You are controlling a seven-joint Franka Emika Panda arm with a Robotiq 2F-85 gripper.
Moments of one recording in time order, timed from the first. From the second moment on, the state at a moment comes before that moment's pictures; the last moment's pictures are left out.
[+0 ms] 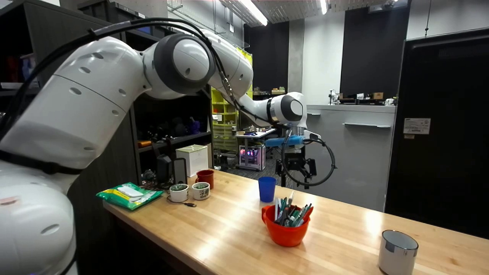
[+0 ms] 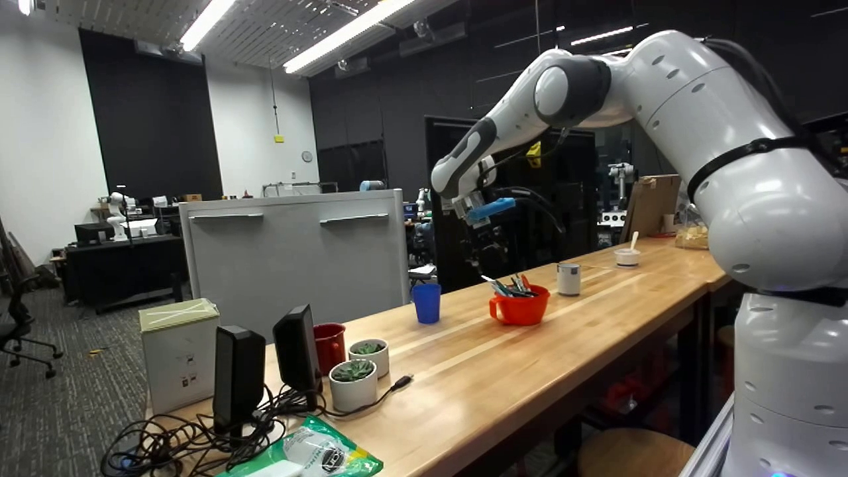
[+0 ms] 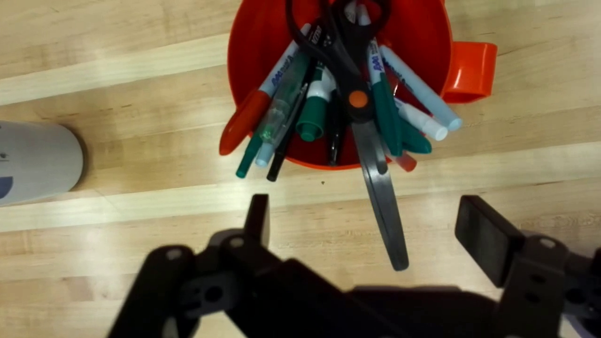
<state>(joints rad) -0.14 0.58 -0.14 -1.41 -0.15 1.75 -0.02</state>
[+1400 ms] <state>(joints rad) -0.14 0.72 -0.11 -1.32 -0.14 1.75 -0.05</state>
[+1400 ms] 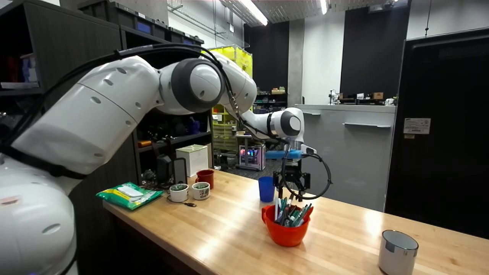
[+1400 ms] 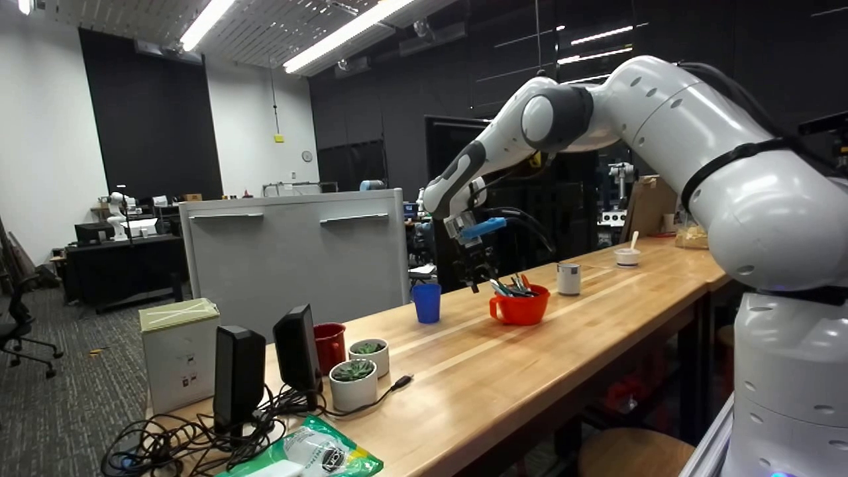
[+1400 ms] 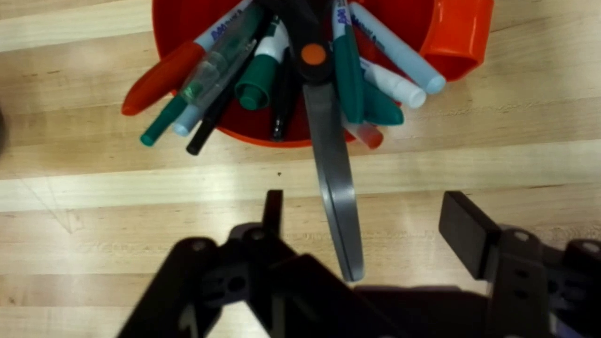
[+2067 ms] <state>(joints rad) -0.14 0.73 -0.12 -1.28 -0.17 1.75 -0.05</state>
